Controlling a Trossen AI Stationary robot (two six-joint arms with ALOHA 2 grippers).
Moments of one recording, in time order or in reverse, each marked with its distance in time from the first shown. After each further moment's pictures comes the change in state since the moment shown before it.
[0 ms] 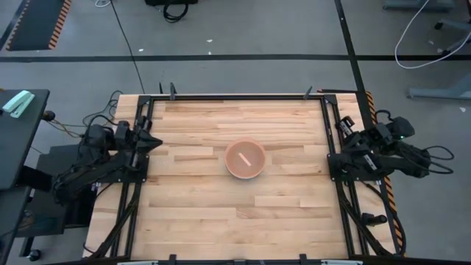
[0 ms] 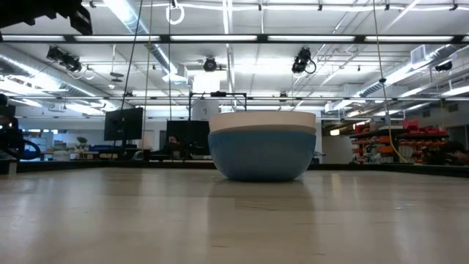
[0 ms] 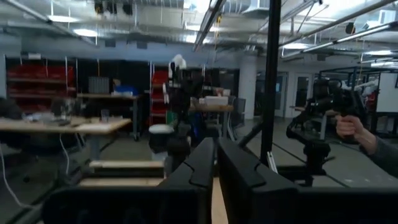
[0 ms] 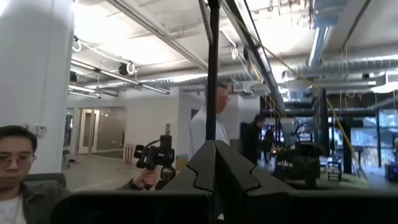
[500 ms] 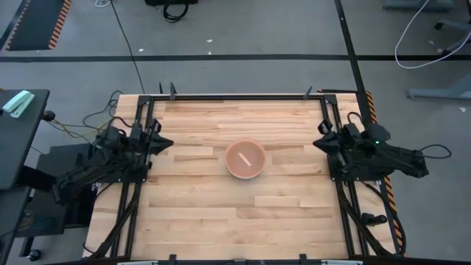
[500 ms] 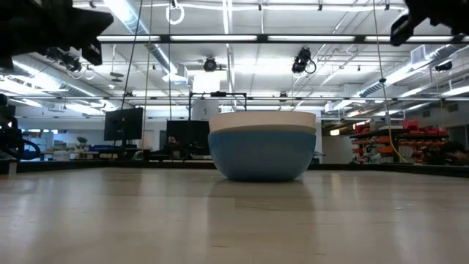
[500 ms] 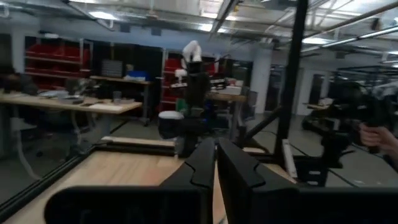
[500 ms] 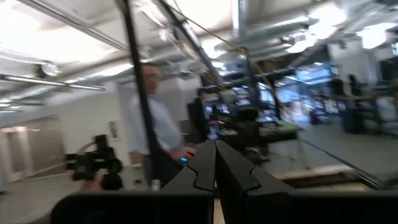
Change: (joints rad) left arm -0.002 0.000 -0.182 0.112 -0.051 -0.012; right arm 0.003 -0.009 -0.217 0.048 0.296 0.050
